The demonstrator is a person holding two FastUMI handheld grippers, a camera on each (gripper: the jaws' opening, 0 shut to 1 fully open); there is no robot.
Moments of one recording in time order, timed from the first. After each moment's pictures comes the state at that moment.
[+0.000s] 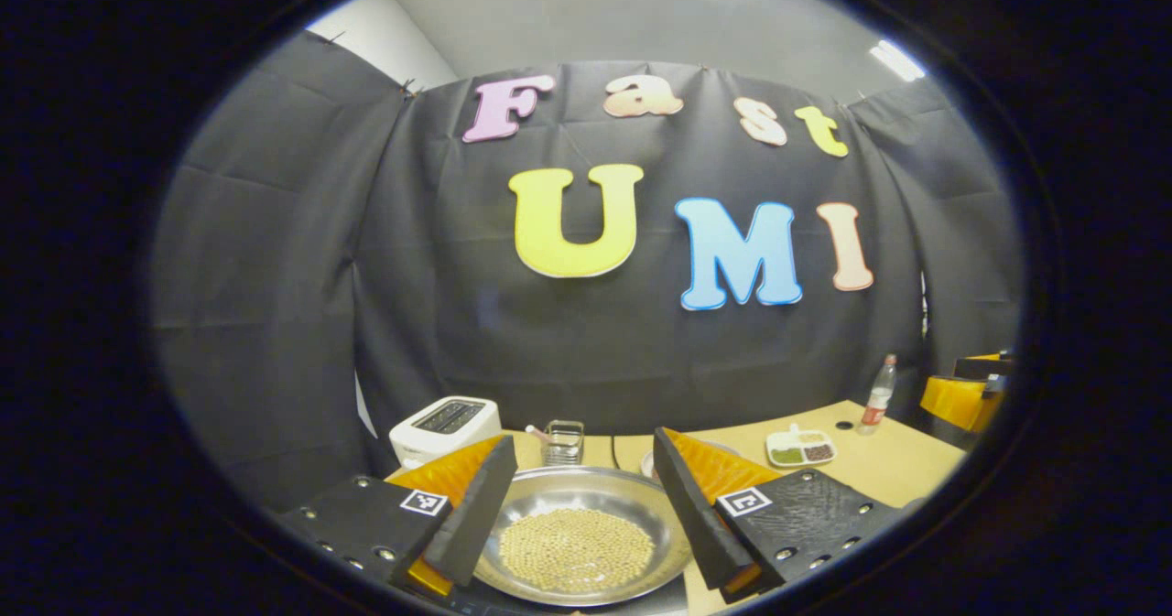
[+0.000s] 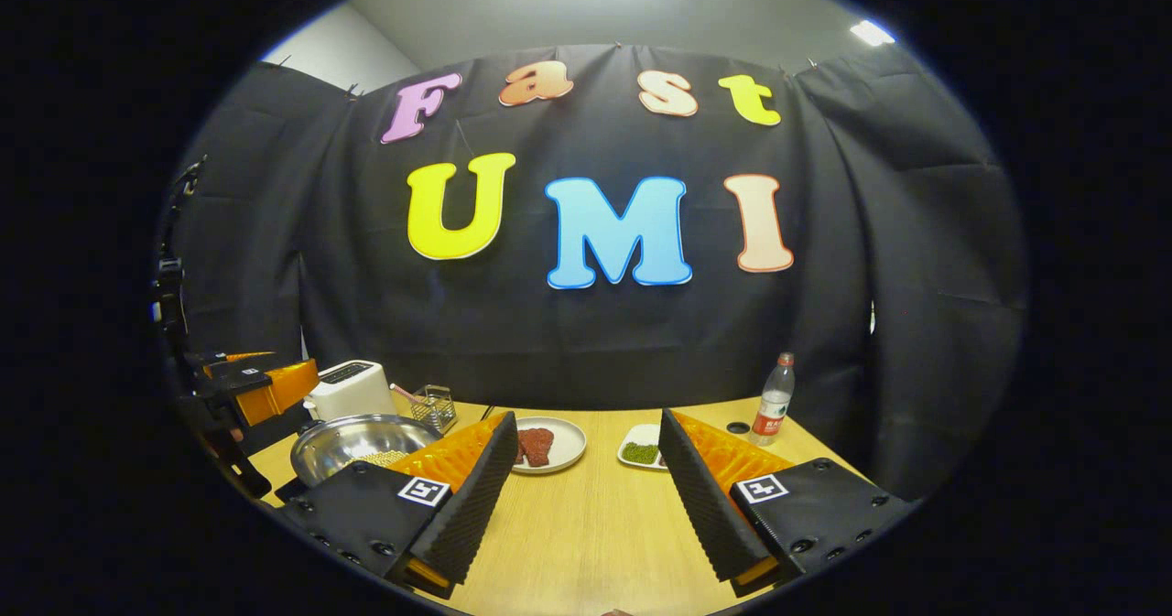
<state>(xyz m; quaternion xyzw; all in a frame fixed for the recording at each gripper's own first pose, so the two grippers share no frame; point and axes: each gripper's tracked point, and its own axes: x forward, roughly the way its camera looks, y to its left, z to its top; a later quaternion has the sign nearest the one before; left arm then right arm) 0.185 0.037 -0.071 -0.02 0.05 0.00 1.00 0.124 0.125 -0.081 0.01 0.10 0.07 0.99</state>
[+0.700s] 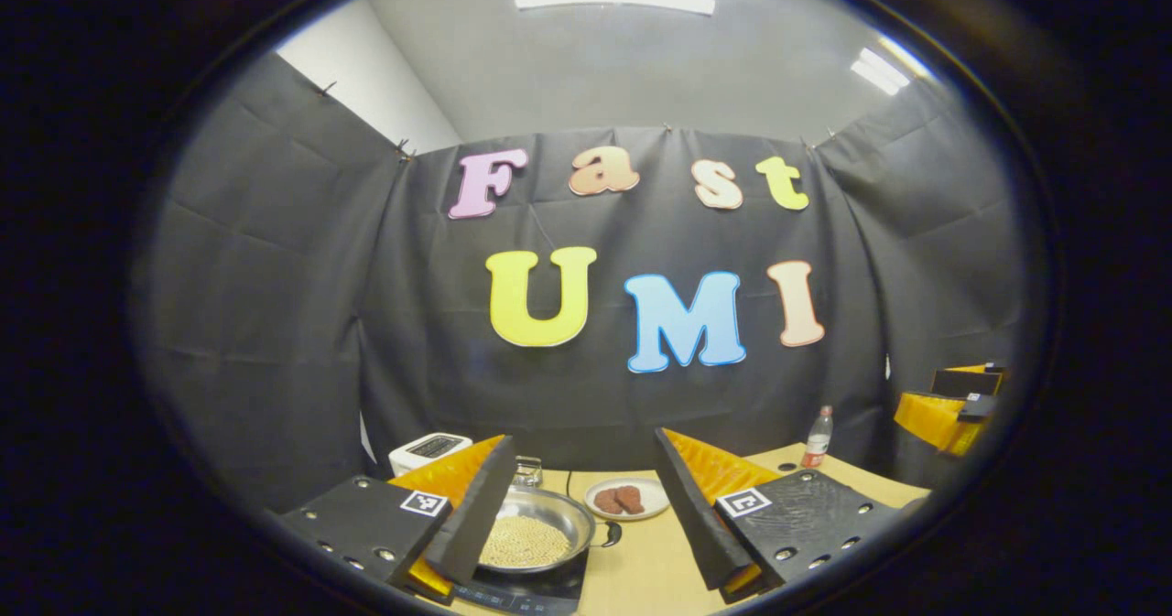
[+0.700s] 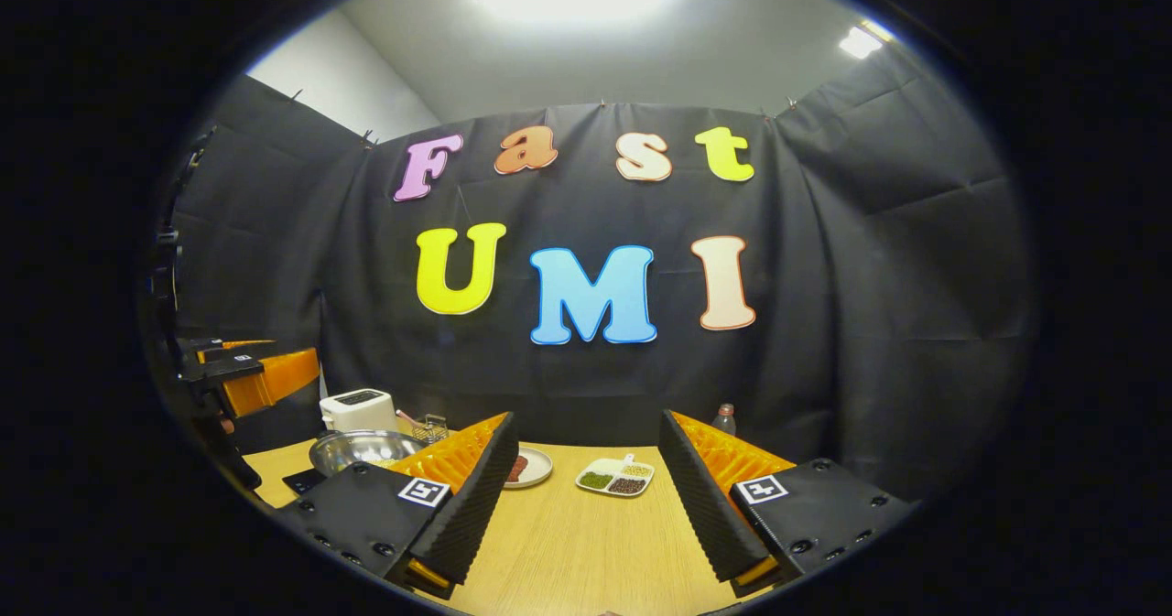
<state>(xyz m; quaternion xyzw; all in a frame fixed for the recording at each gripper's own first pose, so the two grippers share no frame) 0.056 -0.064 0.035 -0.01 -0.03 0.01 1.00 0.045 0.016 -0.014 0.02 0.03 0.08 1.00</state>
